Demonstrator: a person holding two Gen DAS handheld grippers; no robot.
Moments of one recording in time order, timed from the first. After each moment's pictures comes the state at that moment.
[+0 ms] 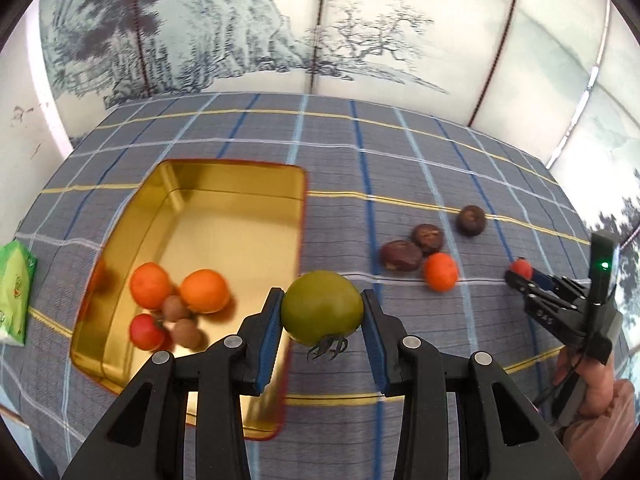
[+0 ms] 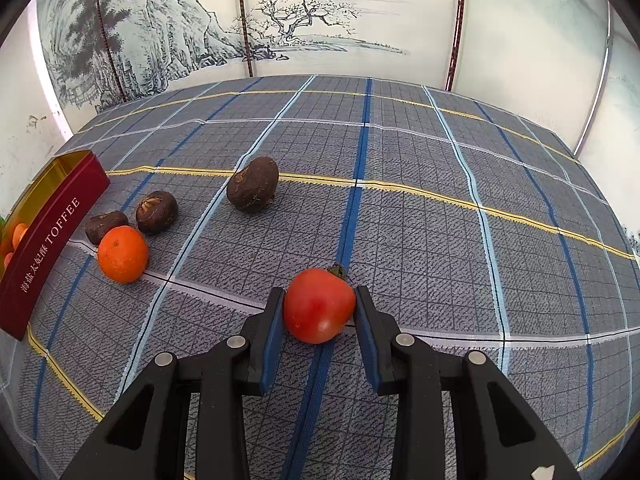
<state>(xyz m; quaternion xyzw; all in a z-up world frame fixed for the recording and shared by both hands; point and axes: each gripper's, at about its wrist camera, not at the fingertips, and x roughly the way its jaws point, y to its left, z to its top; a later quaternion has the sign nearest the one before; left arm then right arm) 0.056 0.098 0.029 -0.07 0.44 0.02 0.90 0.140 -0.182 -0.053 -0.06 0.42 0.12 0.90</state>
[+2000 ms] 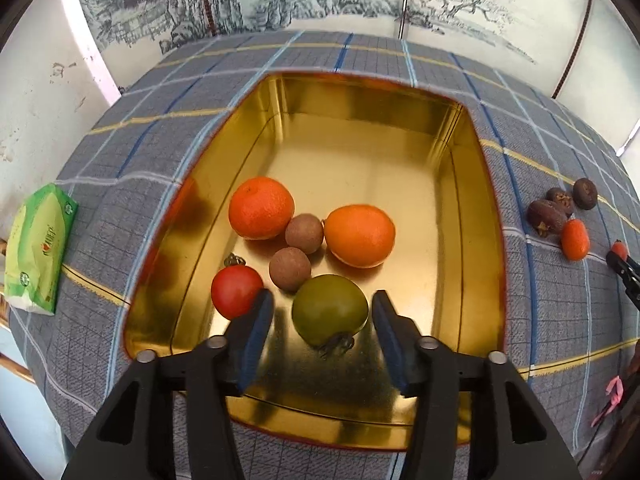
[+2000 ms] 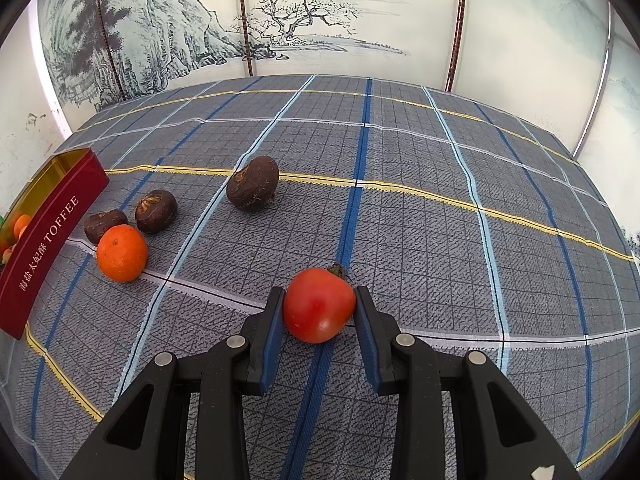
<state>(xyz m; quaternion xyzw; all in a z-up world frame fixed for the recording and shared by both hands) 0.053 0.175 -0.026 -0.06 0.51 0.11 0.85 0.140 -0.179 -0.053 -0.06 0.42 0.11 0.90</state>
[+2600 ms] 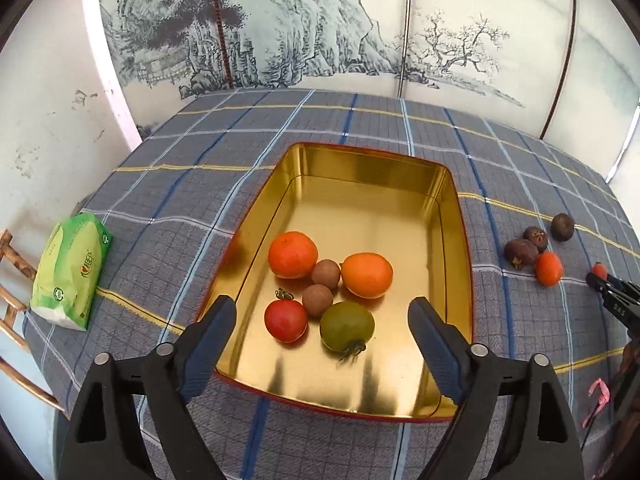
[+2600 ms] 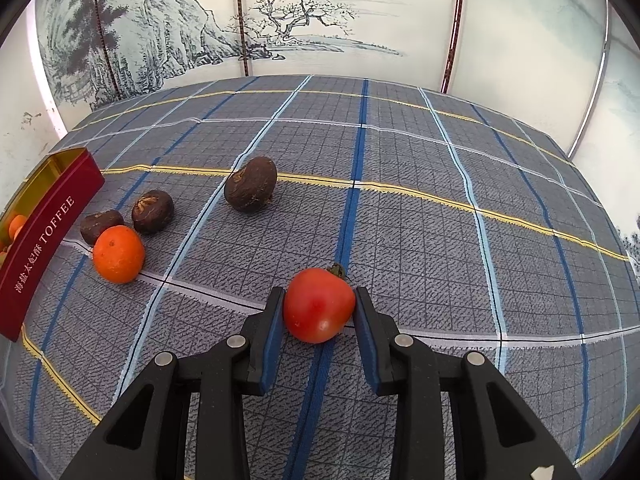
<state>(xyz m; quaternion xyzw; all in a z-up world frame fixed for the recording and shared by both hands) 0.019 0.184 0.017 -0.06 0.42 0.12 0.90 0.140 -0.178 -0.054 -0.07 0.42 0.10 0.90</state>
